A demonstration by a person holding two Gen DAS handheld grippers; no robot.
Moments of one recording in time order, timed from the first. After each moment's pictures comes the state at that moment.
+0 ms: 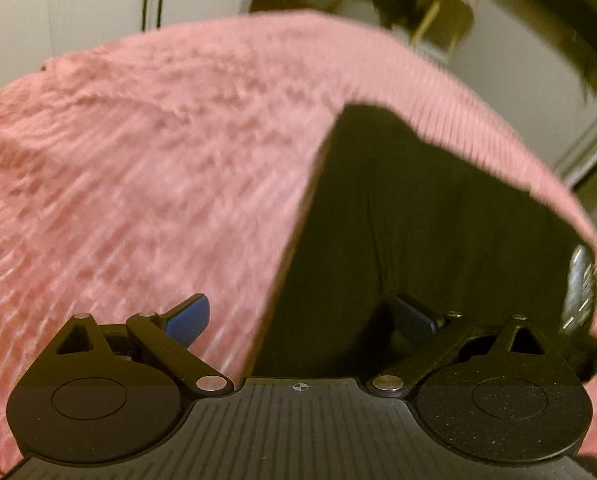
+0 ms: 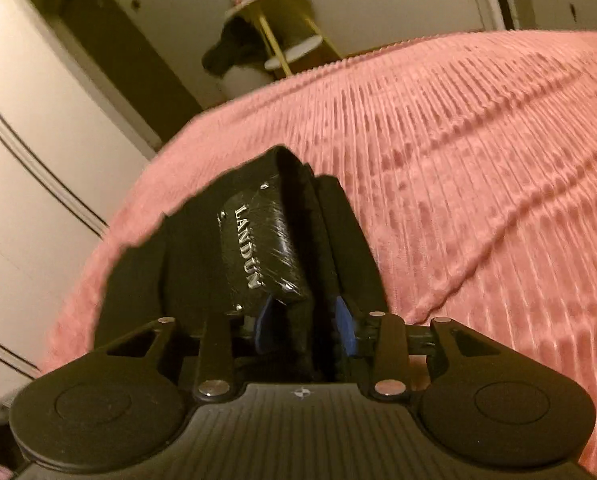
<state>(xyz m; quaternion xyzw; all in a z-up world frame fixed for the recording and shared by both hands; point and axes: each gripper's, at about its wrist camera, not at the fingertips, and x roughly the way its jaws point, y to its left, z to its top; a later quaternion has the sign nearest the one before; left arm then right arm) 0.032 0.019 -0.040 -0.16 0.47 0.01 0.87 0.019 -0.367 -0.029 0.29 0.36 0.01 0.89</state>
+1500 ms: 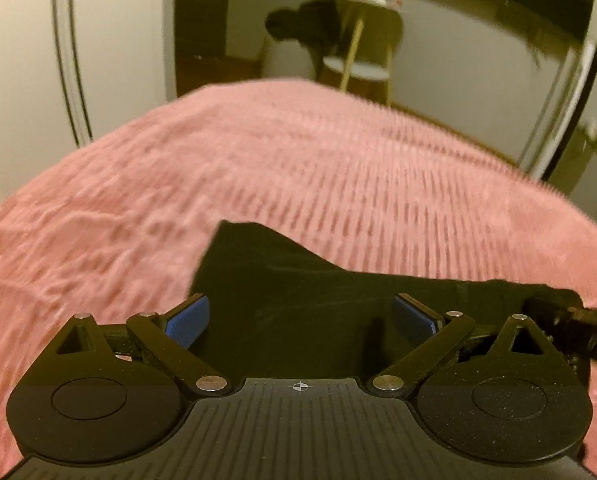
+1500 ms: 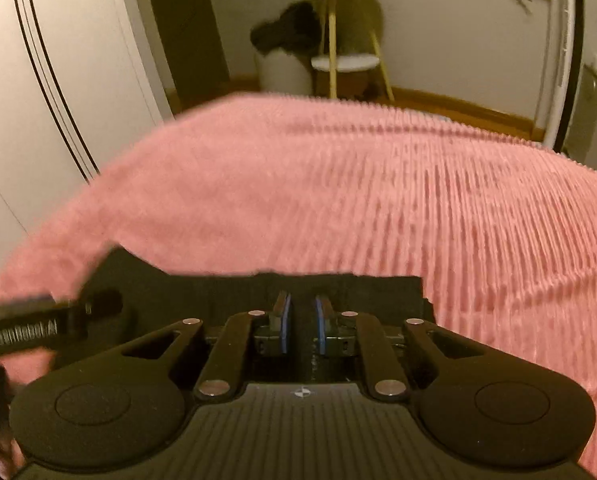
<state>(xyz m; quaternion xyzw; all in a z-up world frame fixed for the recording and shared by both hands) 0.144 -0.081 -0.012 -0.03 0.40 -0.03 0.92 0.148 -0.286 0.002 0.06 0.40 0.01 0.91</state>
